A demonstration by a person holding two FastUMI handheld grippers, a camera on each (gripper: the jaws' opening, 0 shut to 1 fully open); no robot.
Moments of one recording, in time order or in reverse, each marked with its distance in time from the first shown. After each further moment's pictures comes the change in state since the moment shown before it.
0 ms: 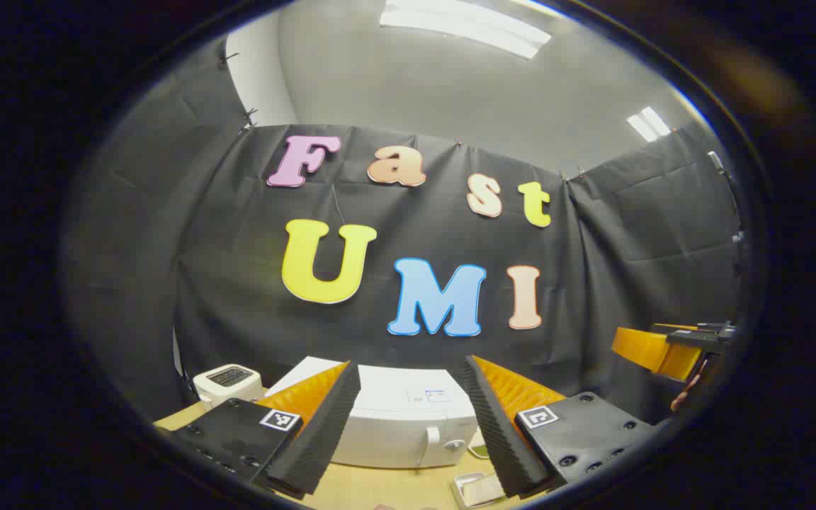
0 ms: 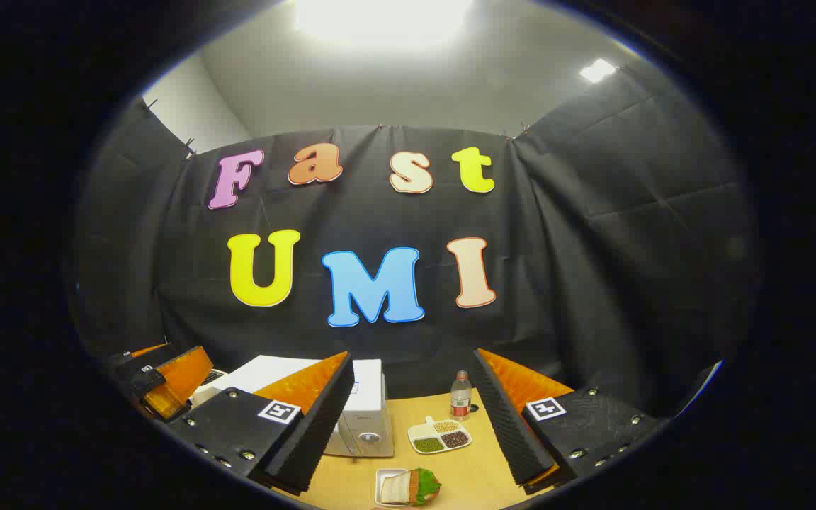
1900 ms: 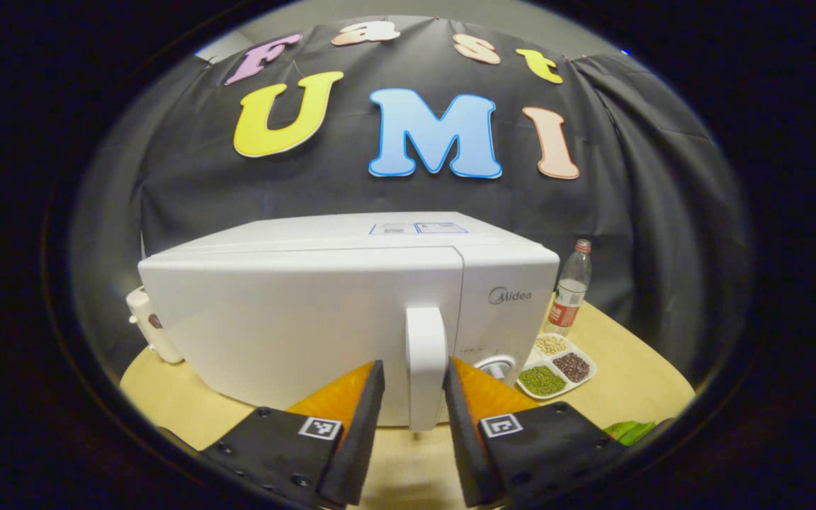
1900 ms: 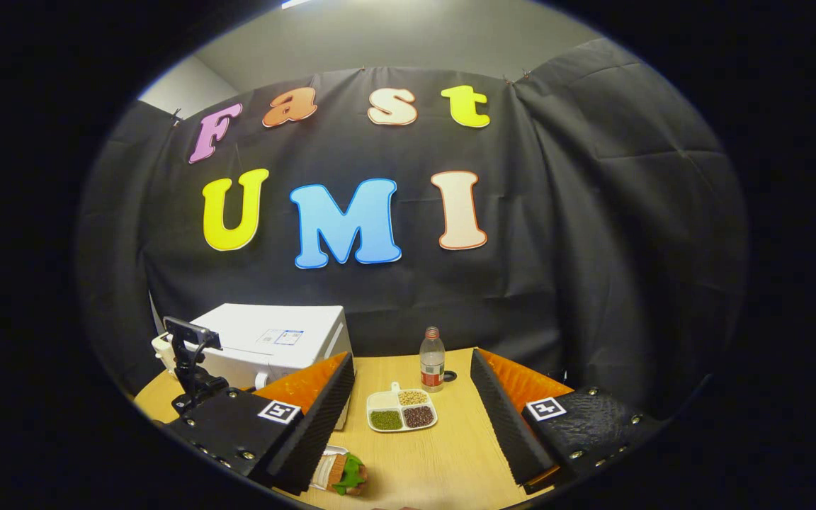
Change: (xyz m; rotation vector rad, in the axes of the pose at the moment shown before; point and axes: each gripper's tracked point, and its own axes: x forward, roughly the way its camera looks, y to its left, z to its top) left arm 0.167 -0.046 -0.348 0.092 0.475 0.025; right arm 0.082 -0.095 -0.097 -0.032 0.231 0.038
